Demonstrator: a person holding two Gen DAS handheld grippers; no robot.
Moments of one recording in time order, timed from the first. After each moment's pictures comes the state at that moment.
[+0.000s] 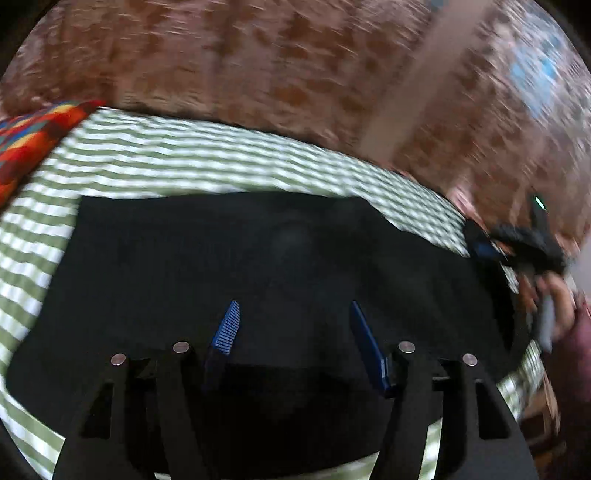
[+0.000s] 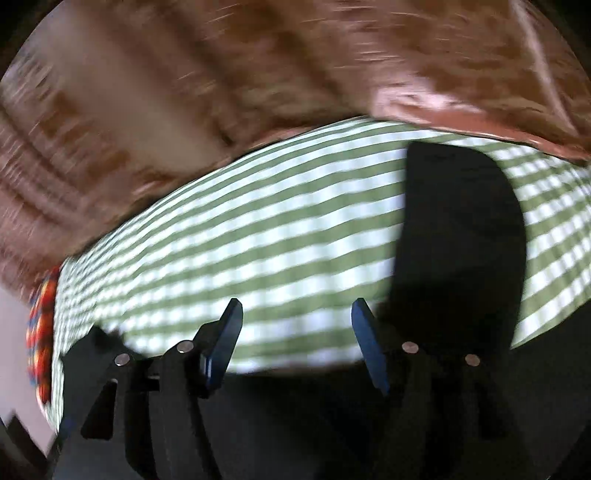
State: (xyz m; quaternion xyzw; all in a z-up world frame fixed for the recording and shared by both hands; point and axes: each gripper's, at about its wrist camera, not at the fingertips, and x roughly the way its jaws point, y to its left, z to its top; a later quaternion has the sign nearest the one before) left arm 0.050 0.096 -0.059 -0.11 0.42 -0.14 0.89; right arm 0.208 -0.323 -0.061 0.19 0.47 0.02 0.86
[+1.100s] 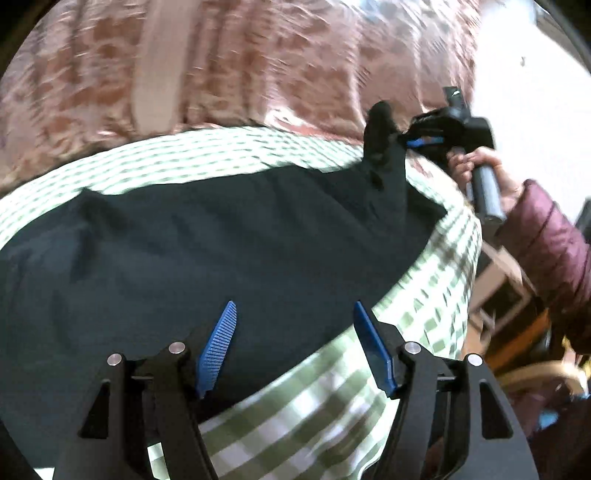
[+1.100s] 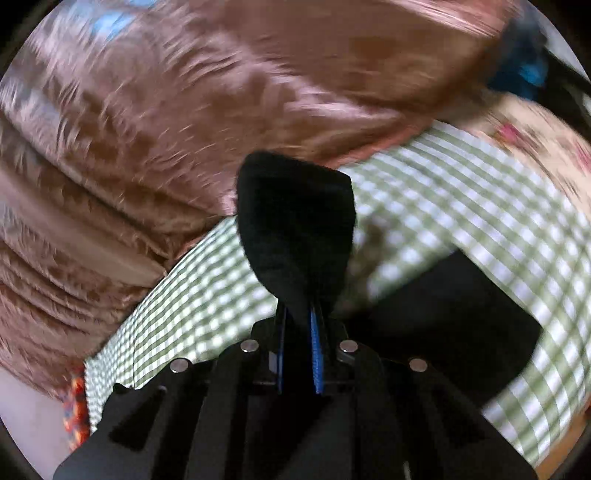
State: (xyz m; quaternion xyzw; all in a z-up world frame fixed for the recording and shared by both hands) left arm -0.009 -0.077 -0.060 0.04 0.40 -0.39 0.83; right arm 0.046 -0.517 -0.024 0.34 0.34 -0.07 0.87
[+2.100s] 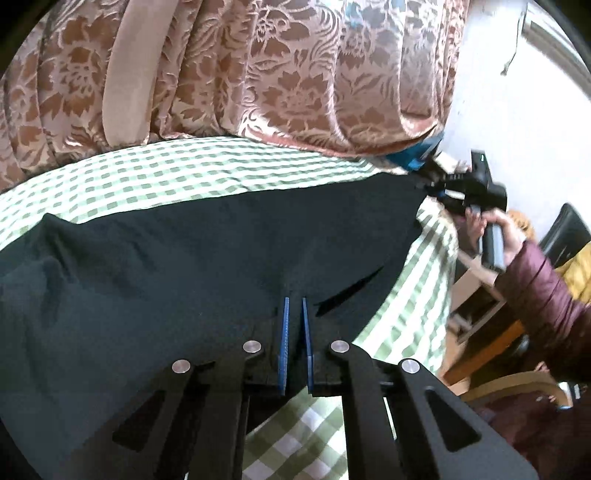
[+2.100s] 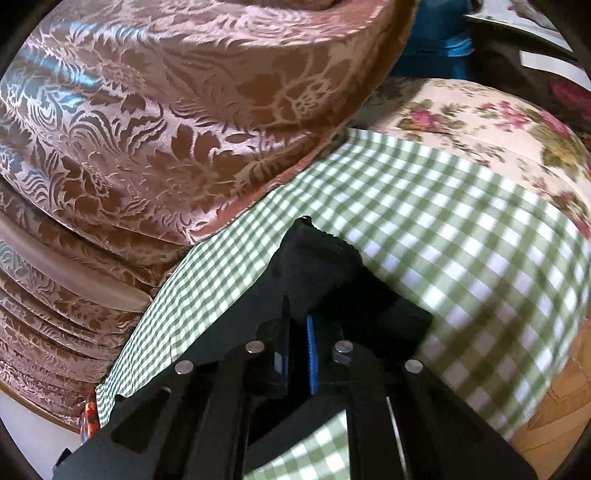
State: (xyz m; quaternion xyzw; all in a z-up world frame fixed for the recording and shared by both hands) left arm 0.015 -0.083 -0.047 0.00 0.38 -0.45 0.81; right arm -0.032 -0.593 -0.048 0.38 0.31 -0.10 0.86
